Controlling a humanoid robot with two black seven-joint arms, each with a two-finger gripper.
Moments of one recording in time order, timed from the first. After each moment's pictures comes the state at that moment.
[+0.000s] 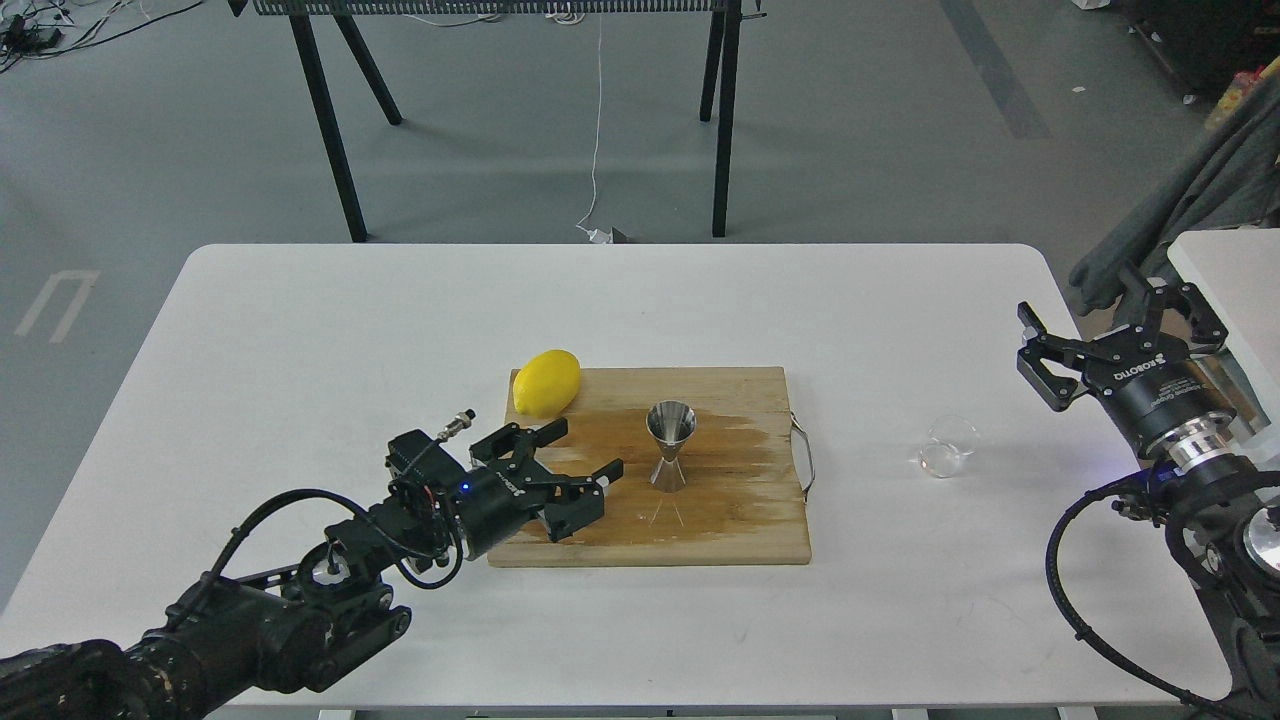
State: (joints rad) left arm -0.50 0.16 -0.39 -0.67 1.94 0.49 -0.49; right arm 0.21 -0.42 1.35 0.95 0.38 0.49 -0.23
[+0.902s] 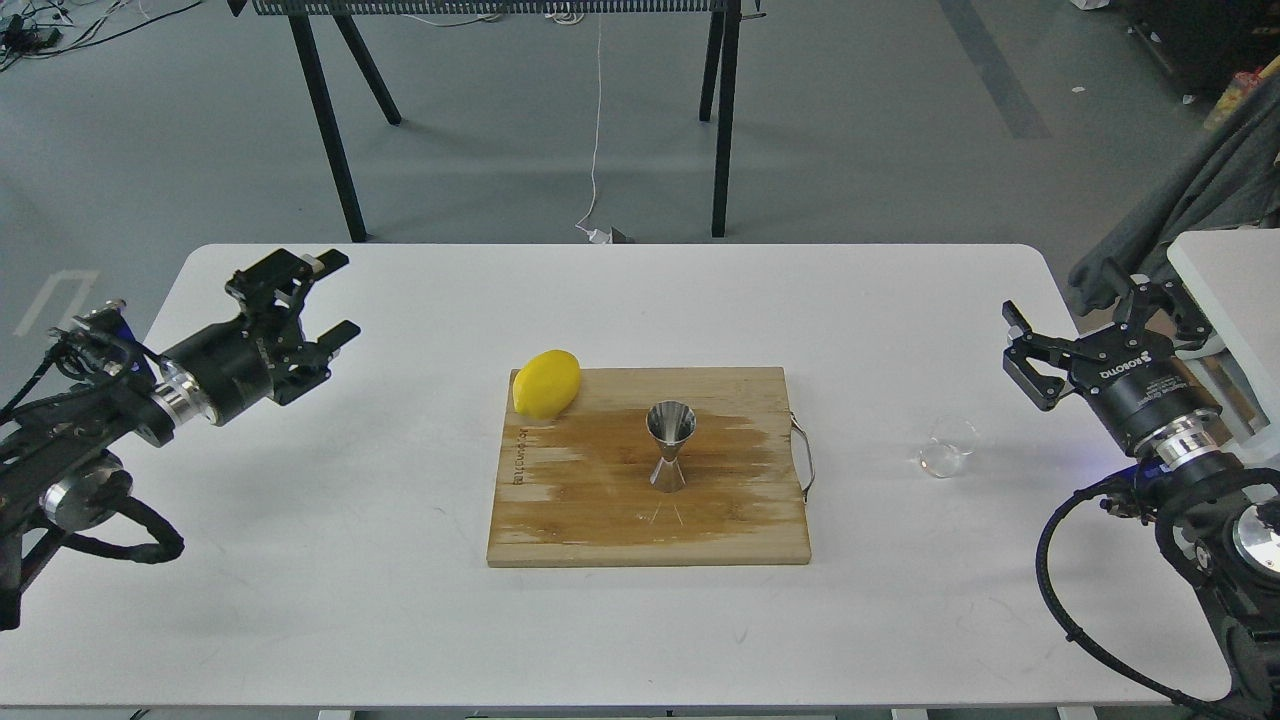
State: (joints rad) left arm -0.58 0.59 -0.66 -0.73 0.42 -0.49 -0.49; right arm 0.20 -0.40 1.33 1.00 0.42 0.49 -0.25
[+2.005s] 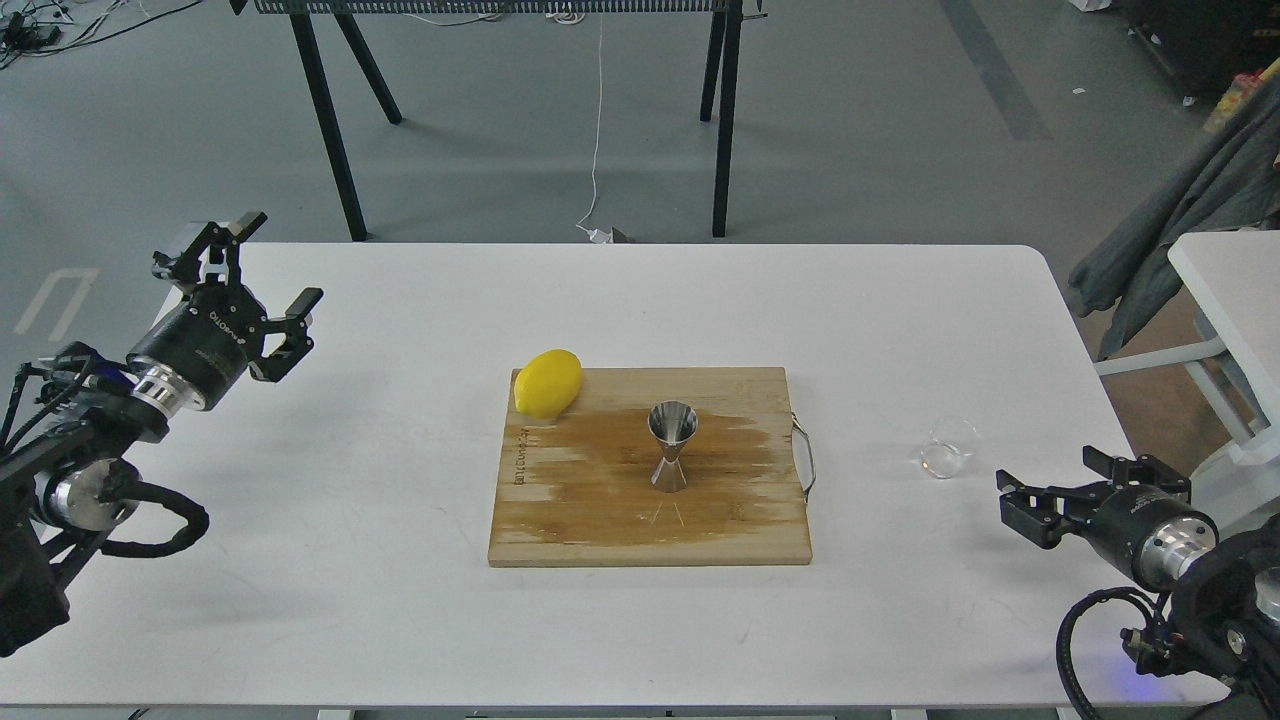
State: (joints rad) left arm -0.55 0.55 -0.65 -0.72 0.25 -0.49 -0.49; right arm -0.06 -0.44 1.39 1.29 0.48 -0.28 -0.23
